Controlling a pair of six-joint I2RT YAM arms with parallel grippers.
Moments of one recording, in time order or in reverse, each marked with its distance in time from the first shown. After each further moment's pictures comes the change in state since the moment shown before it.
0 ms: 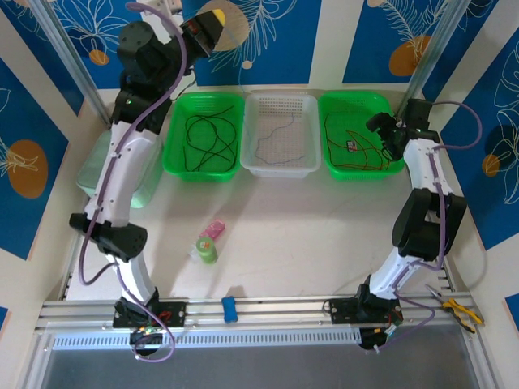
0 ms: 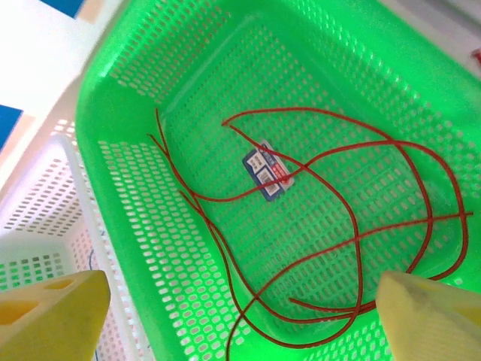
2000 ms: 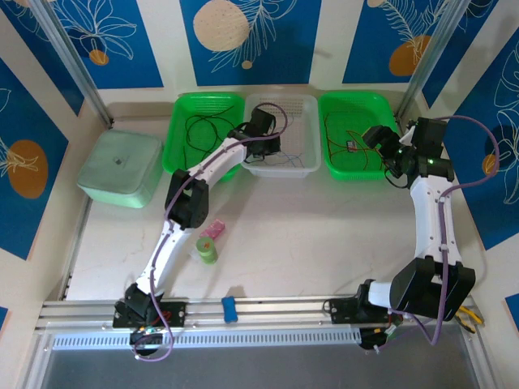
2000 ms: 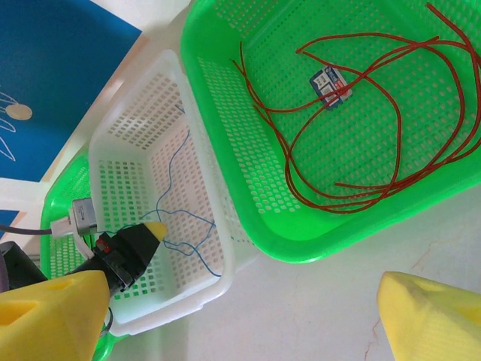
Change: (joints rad) left arm -0.185 0.720 0.002 -0.393 -0.240 0.131; right arm 0.001 -0.471 -0.245 -0.125 -0.145 -0.027
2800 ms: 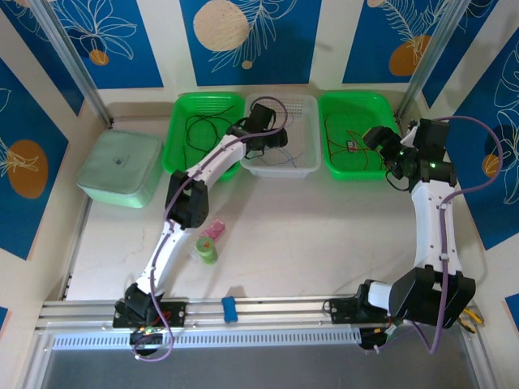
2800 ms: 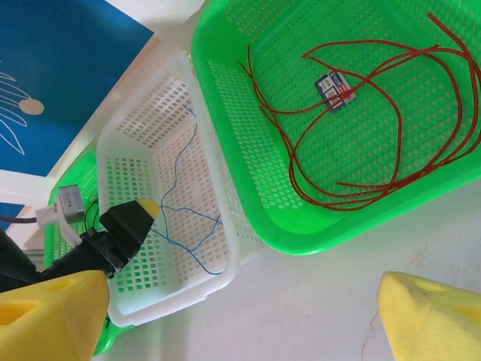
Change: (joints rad) left arm 0.005 -0.003 0.079 -0.025 -0.064 0.026; right arm -0.002 -0.049 0.000 -0.023 0.000 -0.018
